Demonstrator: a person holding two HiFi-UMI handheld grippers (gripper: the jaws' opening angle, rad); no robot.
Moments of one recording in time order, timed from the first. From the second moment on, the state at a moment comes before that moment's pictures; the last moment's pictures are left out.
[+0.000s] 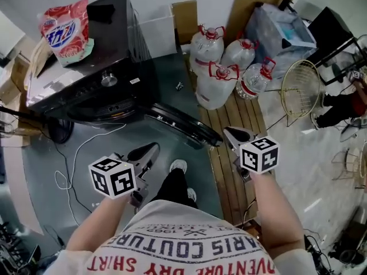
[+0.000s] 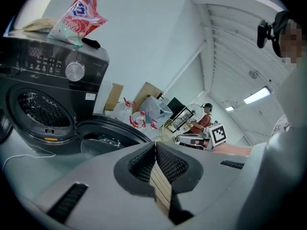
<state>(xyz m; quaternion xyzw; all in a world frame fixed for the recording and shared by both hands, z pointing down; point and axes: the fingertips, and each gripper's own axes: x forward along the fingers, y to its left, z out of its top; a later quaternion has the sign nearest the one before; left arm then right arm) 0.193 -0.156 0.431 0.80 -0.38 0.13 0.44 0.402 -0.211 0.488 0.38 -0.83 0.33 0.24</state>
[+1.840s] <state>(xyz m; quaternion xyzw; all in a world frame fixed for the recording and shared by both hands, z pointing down) 0.128 -0.059 0.511 0.72 -0.47 0.18 0.48 0.357 -0.177 0.631 0.33 -0.82 0.30 0.38</state>
